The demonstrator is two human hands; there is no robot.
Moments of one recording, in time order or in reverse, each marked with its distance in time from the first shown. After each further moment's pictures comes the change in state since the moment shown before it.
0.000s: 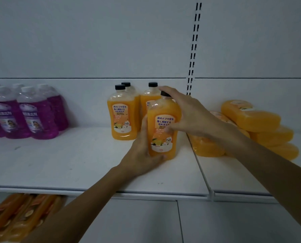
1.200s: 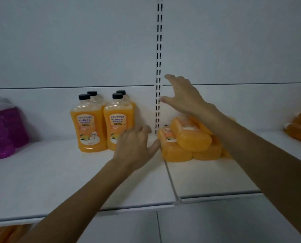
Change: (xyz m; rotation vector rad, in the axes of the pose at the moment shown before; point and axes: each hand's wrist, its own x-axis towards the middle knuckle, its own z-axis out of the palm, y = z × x) left_hand 0.040 0.071 0.025 0.688 0.100 0.056; right_hand 0.026 0.056 -0.065 -0.376 0.237 0.212
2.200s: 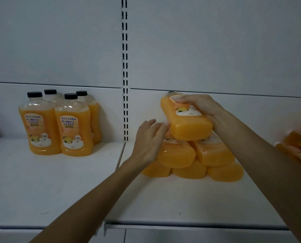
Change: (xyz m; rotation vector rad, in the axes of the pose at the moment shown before) left_hand 0.077 0.140 0.065 -0.826 0.007 -0.285; right_hand -0.009 0.148 -0.046 1.144 -0.203 0.578
